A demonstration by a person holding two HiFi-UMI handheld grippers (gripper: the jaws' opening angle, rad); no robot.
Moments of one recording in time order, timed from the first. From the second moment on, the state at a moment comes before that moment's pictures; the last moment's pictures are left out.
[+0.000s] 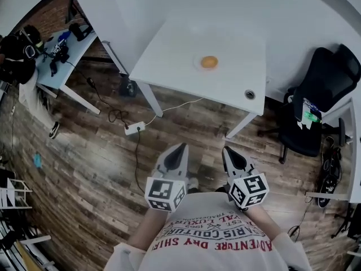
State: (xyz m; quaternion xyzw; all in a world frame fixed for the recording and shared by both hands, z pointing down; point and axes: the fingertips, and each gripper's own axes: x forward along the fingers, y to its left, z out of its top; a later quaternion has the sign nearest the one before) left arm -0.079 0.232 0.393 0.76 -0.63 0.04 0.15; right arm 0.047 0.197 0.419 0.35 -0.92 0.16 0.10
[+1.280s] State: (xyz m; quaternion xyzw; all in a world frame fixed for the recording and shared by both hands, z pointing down) left arm -0.087 -0.135 0.423 0.73 -0.65 0.08 0.19; right arm 0.033 -0.182 0.440 0.32 -0.92 0.20 0.11
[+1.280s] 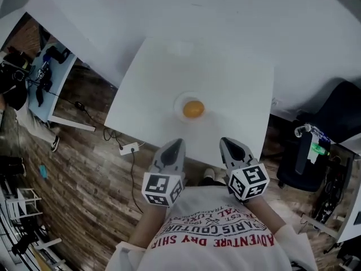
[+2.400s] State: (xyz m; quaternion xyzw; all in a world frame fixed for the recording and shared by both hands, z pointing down) left arm -0.117 -0.293 0.558 0.85 -0.39 0.30 0.19; right arm 0.007 -0.290 0.525 0.50 -0.80 0.31 0.16
